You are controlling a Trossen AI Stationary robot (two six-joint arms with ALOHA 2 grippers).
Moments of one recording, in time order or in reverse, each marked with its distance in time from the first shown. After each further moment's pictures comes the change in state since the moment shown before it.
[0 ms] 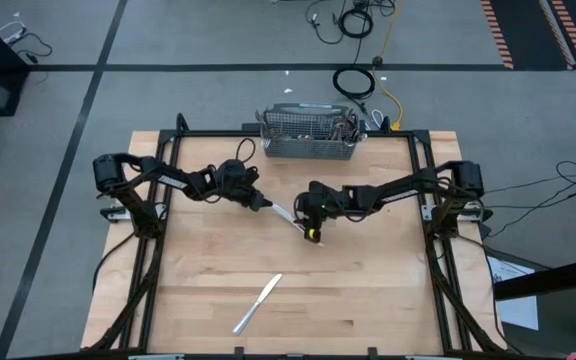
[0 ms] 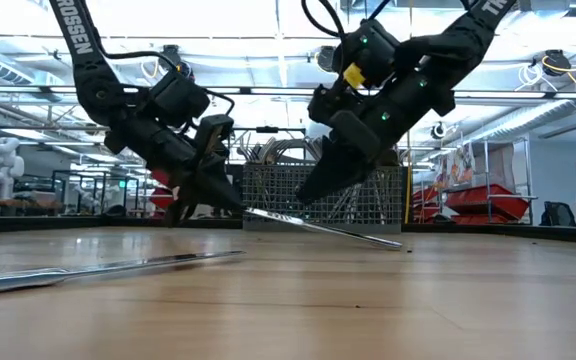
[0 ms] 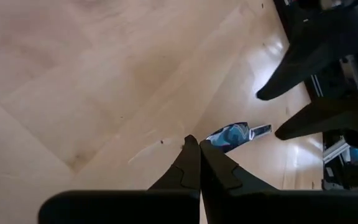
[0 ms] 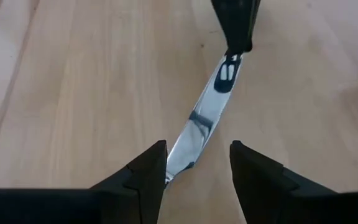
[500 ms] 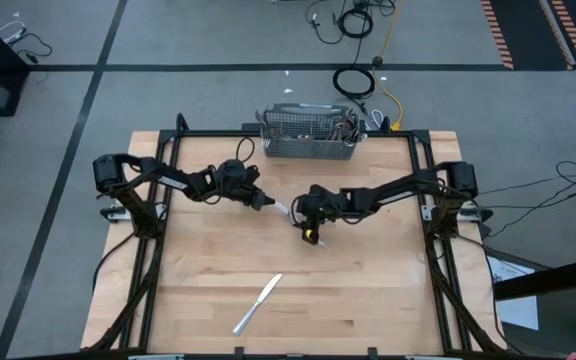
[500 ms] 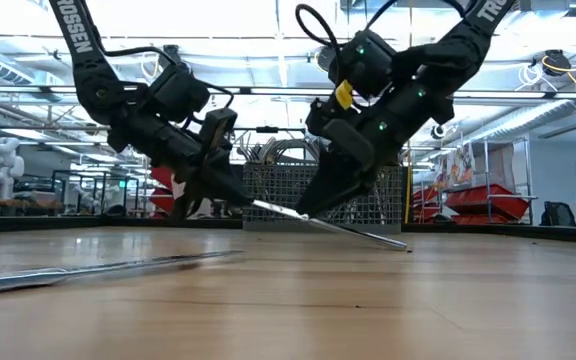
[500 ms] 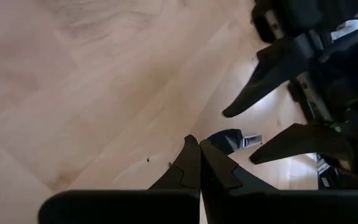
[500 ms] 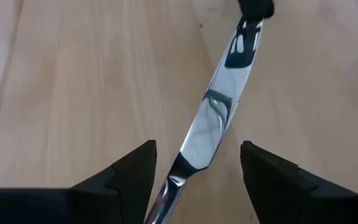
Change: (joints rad) left arm -0.018 -0.002 0.004 0.053 -0.036 -0.022; right arm 0.002 0.043 0.001 0.010 -0.002 0.101
